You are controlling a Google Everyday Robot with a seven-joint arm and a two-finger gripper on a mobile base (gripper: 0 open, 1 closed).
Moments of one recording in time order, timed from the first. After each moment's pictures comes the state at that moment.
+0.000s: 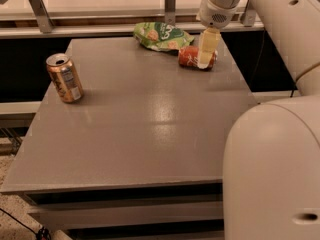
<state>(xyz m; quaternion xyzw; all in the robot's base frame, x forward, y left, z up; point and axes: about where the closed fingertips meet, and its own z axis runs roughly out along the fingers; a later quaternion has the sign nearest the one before) 0.729 -0.134 0.915 -0.68 0.71 -0.06 0.19</state>
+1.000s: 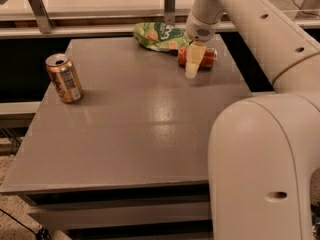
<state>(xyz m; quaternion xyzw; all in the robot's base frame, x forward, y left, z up) 0.748 -0.104 0.864 -0.69 0.71 -0.03 0.17</state>
